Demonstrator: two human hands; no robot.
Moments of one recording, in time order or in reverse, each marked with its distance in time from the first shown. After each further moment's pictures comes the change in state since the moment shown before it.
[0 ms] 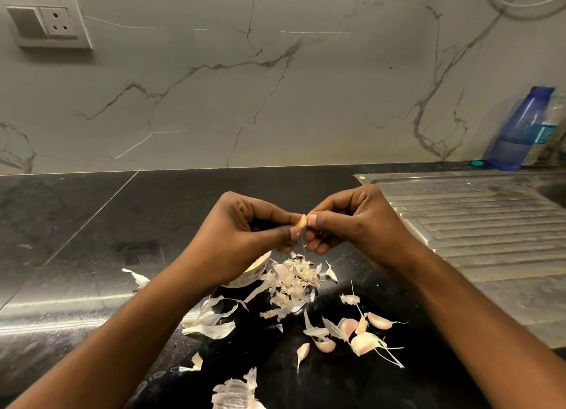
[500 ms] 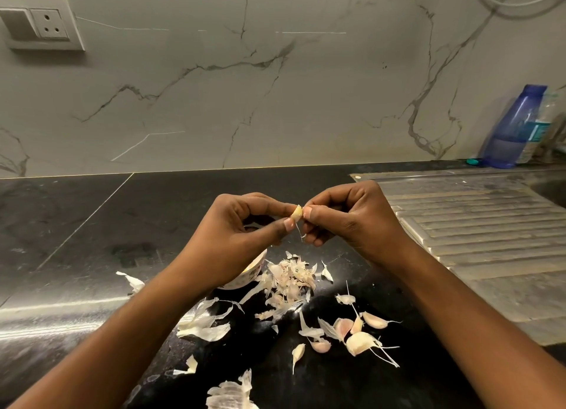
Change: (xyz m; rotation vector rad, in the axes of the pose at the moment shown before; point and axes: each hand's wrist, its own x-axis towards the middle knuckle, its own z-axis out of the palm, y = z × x) left_hand 0.002 -0.004 0.003 0.100 0.049 0.043; right_hand 0.001 0.002 -0.001 -0.064 0.076 -0.104
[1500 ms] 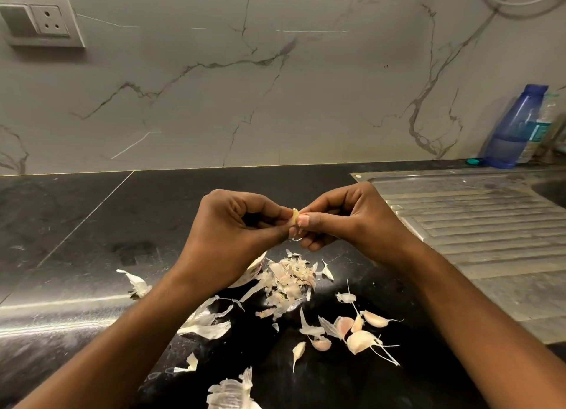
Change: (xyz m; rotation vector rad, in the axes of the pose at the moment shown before) left_hand -0.004 0.003 0.003 0.110 0.147 0.139; right_hand 0.000 -0.004 -0.002 0.049 -0.141 0.078
